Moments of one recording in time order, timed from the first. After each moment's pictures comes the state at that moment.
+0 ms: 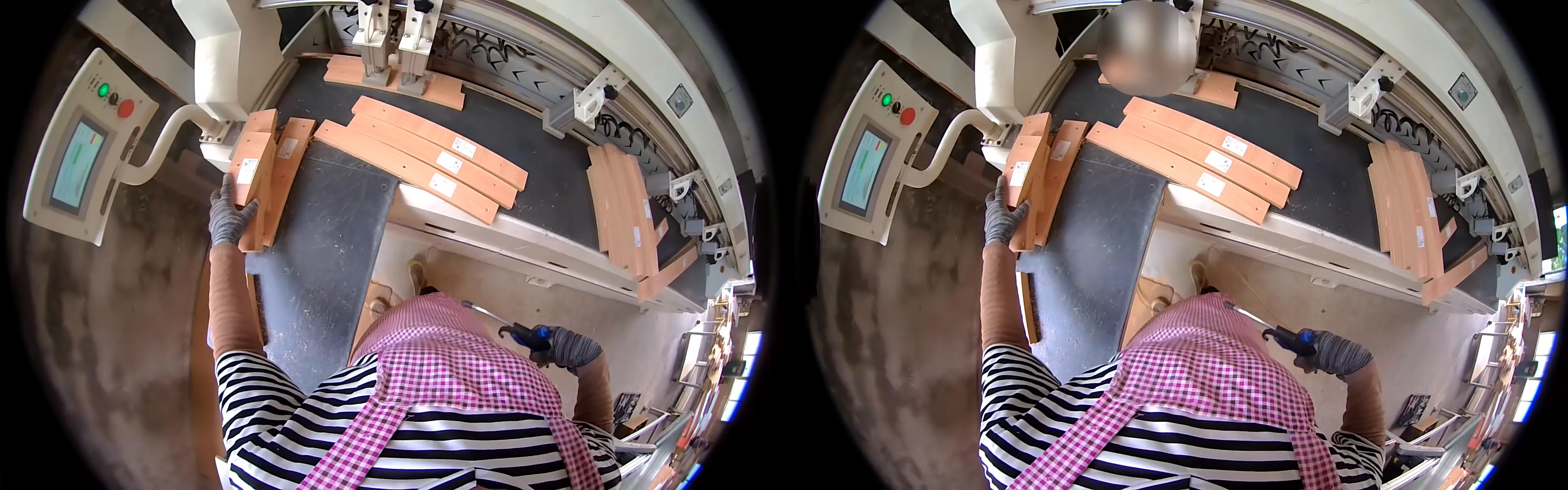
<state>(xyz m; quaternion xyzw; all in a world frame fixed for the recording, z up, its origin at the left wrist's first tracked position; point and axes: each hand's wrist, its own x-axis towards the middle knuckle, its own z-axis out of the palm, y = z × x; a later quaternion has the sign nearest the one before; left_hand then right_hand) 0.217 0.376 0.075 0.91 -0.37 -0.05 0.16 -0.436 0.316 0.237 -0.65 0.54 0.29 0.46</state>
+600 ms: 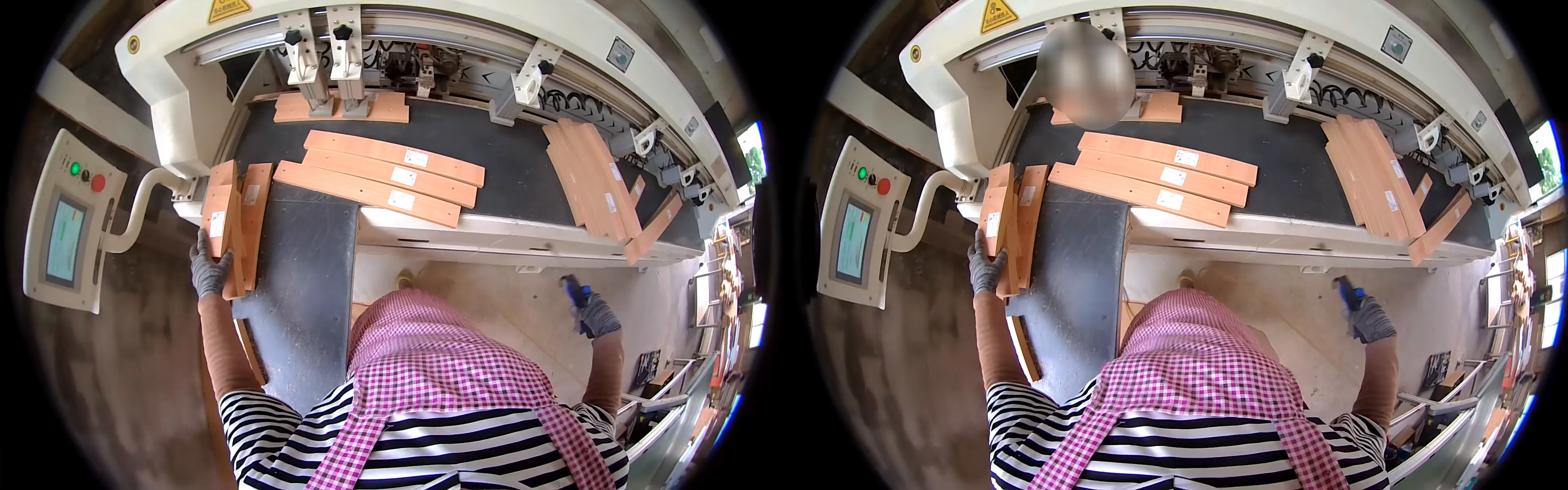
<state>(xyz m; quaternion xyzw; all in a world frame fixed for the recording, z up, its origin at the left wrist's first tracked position) 0.212 0.378 0.074 0.91 -0.39 -0.03 0.16 -0.611 0.311 0.164 -0.50 0.78 0.00 0.38</state>
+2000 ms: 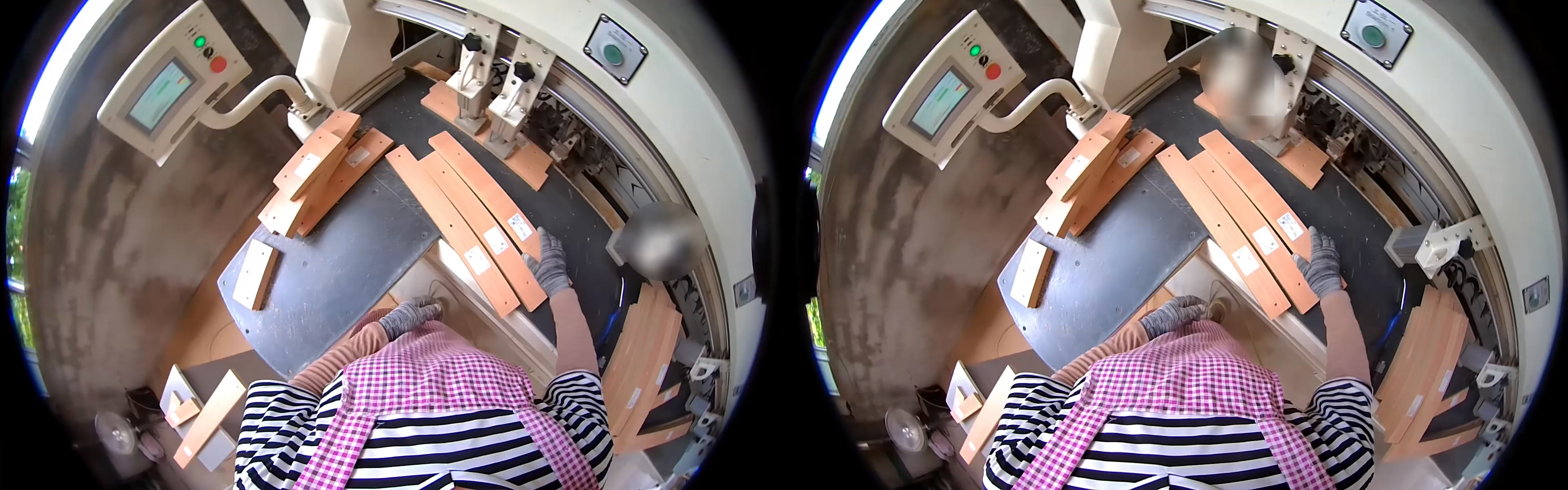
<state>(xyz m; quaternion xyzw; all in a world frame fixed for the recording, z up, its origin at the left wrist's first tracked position) -0.139 0.298 -0.012 0.60 -0.13 -0.66 0.44 -0.323 -0.054 -0.006 -0.95 0.28 -0.07 0.11</state>
